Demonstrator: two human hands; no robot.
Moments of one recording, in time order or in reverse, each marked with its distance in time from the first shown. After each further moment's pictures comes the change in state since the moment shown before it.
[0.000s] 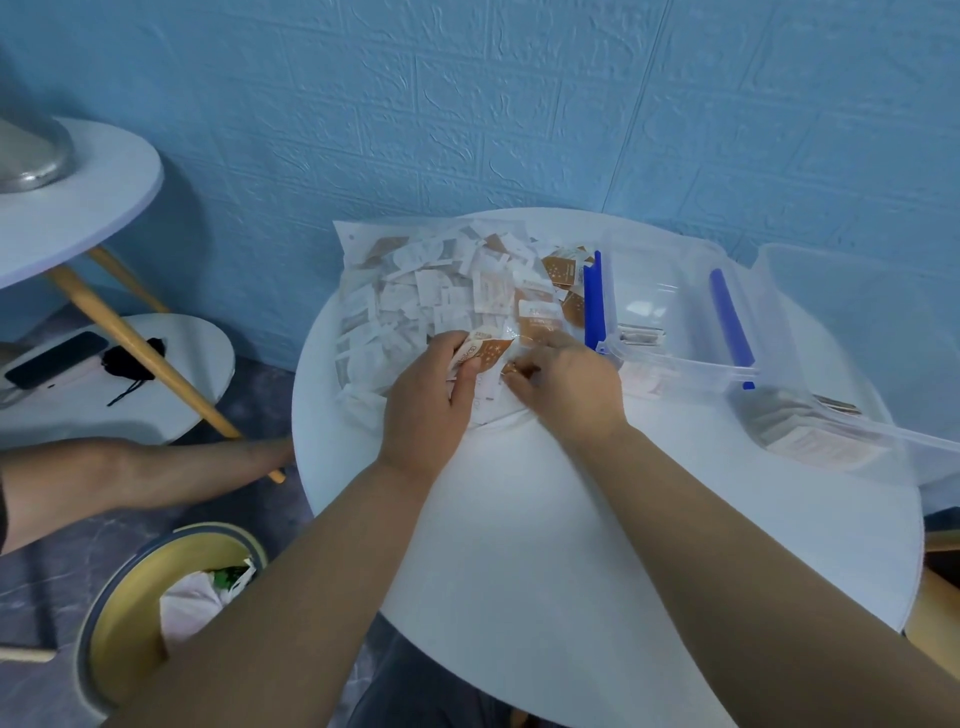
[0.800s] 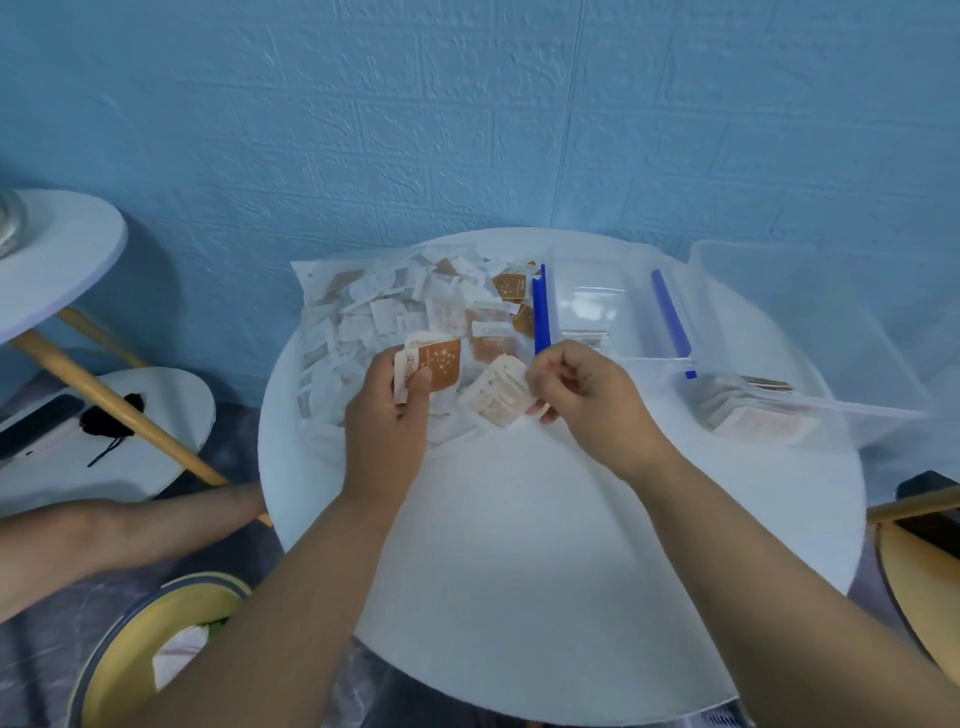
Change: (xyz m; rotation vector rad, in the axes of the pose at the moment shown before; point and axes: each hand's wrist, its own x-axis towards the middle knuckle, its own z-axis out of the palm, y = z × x) left_hand -0.006 0.025 -0.008 -0.200 0.063 -0.152; right_hand -0.043 0.016 -0.065 0.911 -0.065 0.264
